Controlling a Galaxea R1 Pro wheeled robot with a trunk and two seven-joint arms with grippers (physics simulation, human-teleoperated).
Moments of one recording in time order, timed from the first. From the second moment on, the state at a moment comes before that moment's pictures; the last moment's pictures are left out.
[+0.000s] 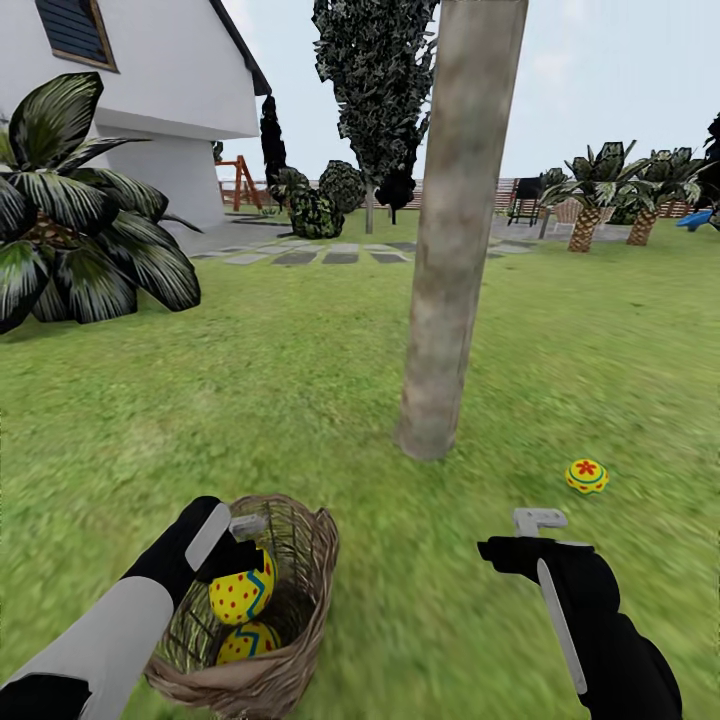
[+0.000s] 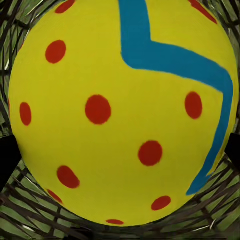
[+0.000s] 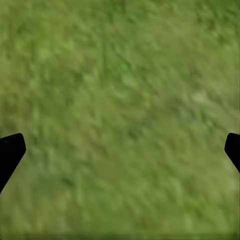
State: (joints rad) left arm -0.77 0.07 -0.12 -0.62 0.56 1.05 0.37; right arm -0.31 0.01 -0.09 -1.57 0.10 1.04 0.07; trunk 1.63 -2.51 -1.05
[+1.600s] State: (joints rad) left arm -0.77 0.06 -0.12 -0.52 0.56 1.04 0.41; right arm -0.31 0.01 -0.09 -1.57 0.09 1.04 0.07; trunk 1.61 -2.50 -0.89
